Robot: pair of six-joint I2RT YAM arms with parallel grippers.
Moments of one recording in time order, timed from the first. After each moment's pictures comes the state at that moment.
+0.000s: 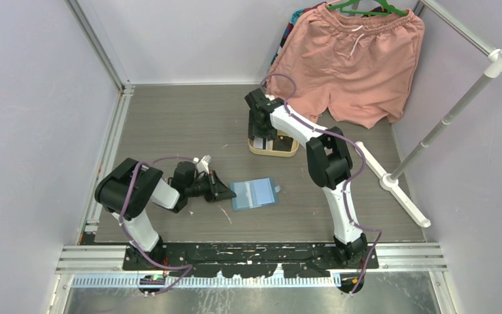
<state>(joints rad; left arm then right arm) -0.41 1.75 0.33 0.84 0.70 -0.89 0.56 2.24 1.90 -0.78 0.20 0.54</state>
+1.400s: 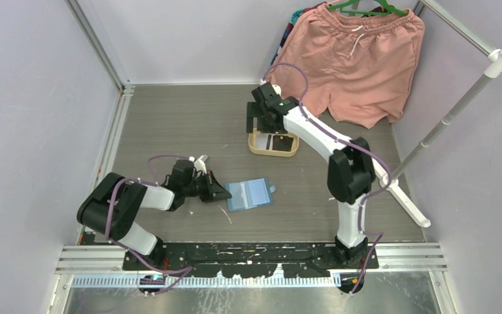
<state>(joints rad) -0.41 1.55 0.34 0.53 0.61 -0.81 0.57 2.02 1.76 -0.74 0.20 0.50</state>
